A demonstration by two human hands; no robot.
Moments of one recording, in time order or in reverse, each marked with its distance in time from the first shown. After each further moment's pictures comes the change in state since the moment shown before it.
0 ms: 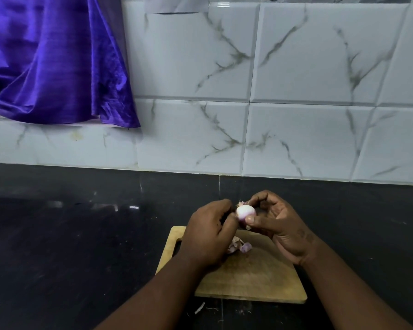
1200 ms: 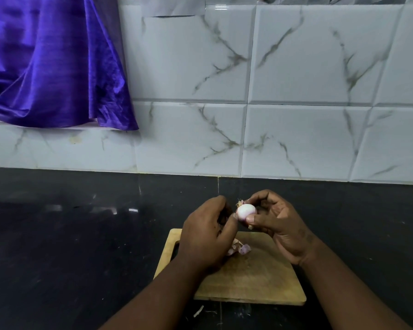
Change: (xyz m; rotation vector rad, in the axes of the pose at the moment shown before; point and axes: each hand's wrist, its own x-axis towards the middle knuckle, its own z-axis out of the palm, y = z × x) left_hand -0.001 0.005 -0.002 0.057 0.069 0.033; right_hand 0.001 -0.002 -0.001 0.024 0.027 -0.050
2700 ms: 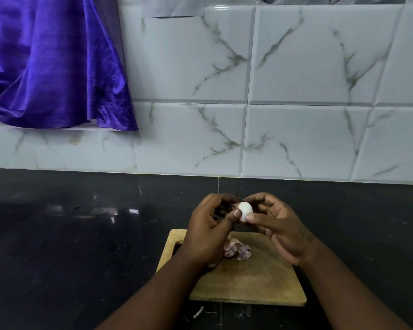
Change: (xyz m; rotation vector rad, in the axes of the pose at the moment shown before) left_hand 0.007 -0.005 0.006 -0.453 -0.023 -0.181; right_hand 0.001 0.001 0.001 0.004 0.004 0.070
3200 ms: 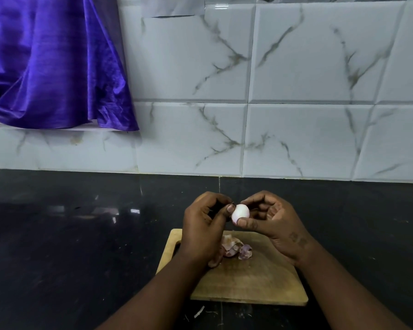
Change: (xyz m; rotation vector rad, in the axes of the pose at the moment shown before) left_hand 0.004 -0.005 0.001 -0.003 0.143 0.065; right_hand -0.002 -0.002 0.010 -0.293 0.066 -0.162
